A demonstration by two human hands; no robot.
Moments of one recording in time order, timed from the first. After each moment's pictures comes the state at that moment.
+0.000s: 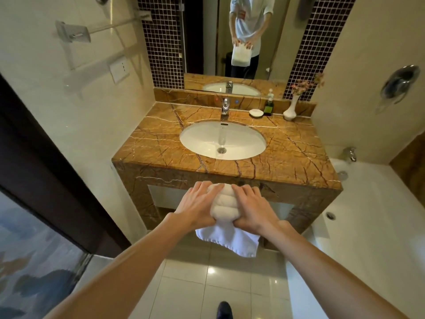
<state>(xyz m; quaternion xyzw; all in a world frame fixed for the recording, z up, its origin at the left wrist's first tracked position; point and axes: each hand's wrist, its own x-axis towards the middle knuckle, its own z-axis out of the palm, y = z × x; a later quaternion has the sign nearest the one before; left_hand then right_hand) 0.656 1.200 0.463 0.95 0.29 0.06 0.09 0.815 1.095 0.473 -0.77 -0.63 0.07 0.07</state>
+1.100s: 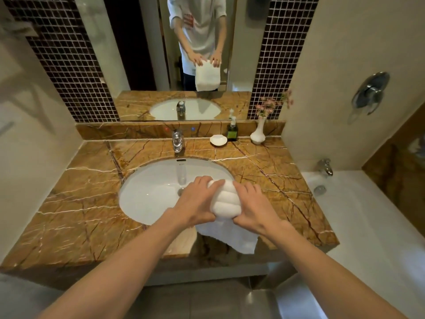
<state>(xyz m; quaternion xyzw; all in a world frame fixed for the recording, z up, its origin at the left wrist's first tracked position) 0.946 1.433 0.478 0.98 0.18 0.06 0.08 1.074 1.289 0.482 -0.84 -0.54 0.05 0.09</state>
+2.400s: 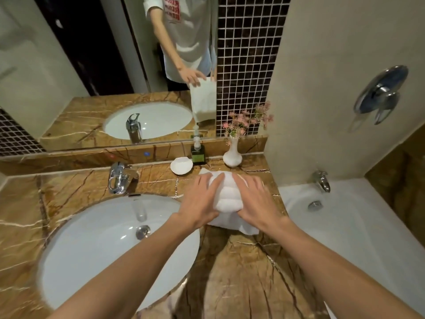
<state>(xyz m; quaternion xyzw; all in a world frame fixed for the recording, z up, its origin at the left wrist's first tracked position) 1.235 1.505 0.446 0.98 0.19 0.08 0.04 1.362 1.371 0.446 -0.85 -0.53 0.00 0.08</state>
